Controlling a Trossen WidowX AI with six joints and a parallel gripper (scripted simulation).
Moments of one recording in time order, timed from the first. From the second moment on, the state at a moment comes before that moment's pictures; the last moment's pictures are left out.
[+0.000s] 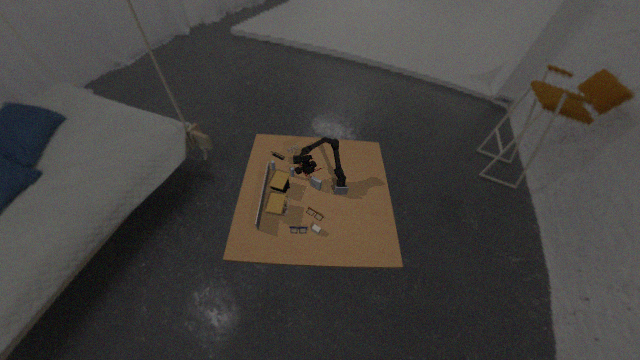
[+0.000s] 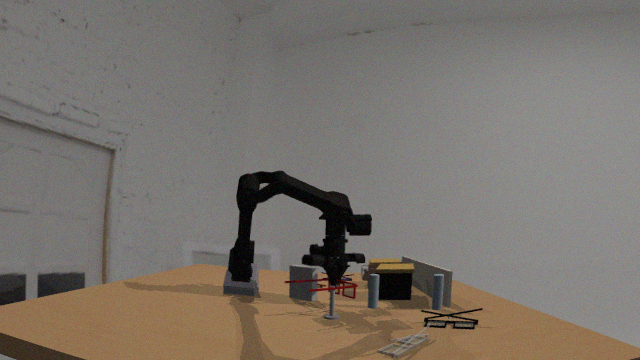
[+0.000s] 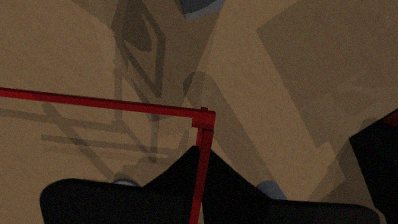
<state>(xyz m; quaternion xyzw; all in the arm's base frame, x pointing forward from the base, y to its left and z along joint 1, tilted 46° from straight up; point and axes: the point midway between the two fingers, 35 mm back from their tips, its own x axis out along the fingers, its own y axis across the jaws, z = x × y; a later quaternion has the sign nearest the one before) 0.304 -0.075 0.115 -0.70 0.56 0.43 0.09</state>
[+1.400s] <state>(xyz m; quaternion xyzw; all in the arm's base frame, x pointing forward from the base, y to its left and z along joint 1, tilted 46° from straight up) 0.310 -0.039 0.156 -0.69 0.60 0.37 0.15</state>
